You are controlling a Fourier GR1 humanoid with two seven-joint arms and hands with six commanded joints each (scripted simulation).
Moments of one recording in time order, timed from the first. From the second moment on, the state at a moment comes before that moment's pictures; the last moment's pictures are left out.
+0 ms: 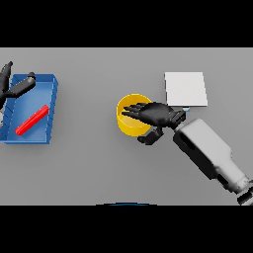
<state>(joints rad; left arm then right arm) -0.62 0.88 -0.64 -1.15 0.27 0.27 0.48 -0.65 -0.32 0.61 -1.15 0.77 0.45 -0.18</state>
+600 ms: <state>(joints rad) -0.61 0.90 -0.63 -1.18 0.27 0.27 0.48 -0.68 -0.31 0.66 -1.11 0.80 0.51 -0.18</state>
